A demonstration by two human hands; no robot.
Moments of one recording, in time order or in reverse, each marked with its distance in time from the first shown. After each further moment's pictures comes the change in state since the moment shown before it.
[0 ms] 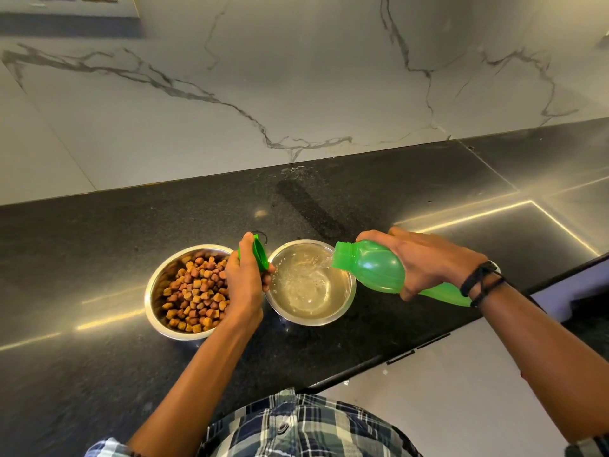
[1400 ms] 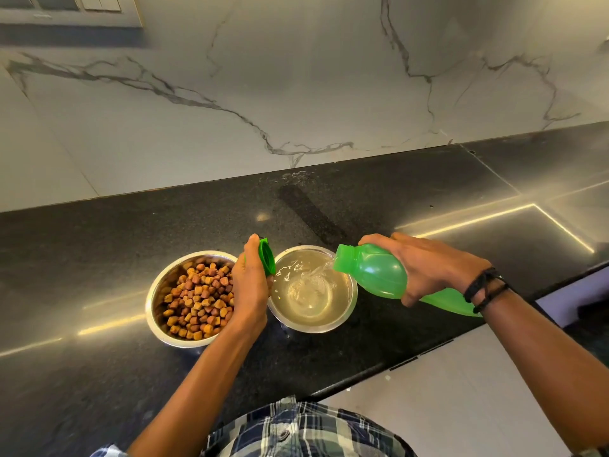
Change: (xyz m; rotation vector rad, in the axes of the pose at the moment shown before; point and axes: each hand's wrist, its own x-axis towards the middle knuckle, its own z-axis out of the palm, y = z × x) left_hand -0.008 0.009 0.010 0.080 0.047 -0.003; right_hand -0.001 0.002 -0.003 0.027 -0.010 -0.006
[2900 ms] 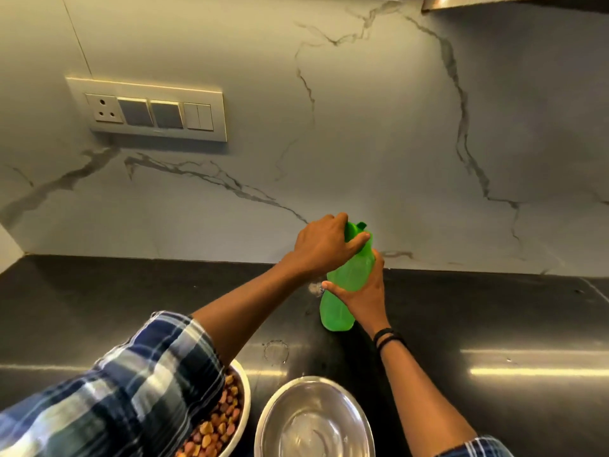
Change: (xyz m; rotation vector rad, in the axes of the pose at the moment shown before) left_hand 0.141 0.178 0.140 1.158 -0.041 0.862; right_hand 0.268 -0.029 -0.037 1.050 0.885 -0.222
